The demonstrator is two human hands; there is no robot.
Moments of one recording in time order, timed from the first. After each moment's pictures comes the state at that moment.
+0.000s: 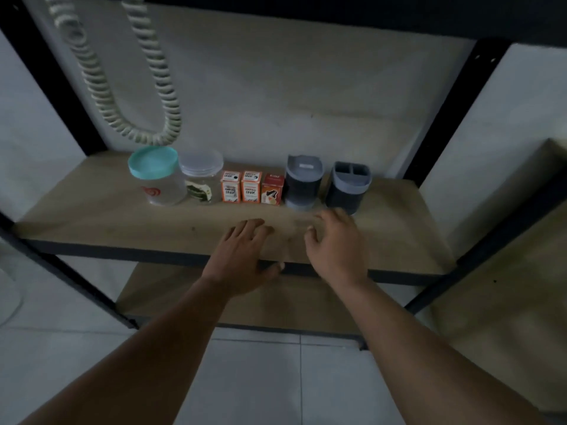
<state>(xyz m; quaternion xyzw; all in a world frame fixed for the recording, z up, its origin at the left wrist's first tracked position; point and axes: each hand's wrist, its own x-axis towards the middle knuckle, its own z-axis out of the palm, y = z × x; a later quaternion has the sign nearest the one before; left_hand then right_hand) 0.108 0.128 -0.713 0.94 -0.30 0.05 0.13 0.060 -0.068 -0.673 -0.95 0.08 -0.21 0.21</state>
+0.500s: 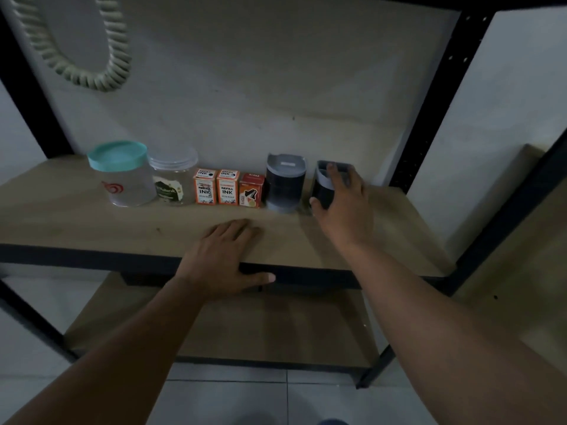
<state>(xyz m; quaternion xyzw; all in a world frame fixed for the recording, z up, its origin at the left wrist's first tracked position) 0.132 0.114 -0.754 0.95 -0.30 0.06 0.08 0.131 -0.138 -0.704 -0.95 0.13 -0.25 0.16</state>
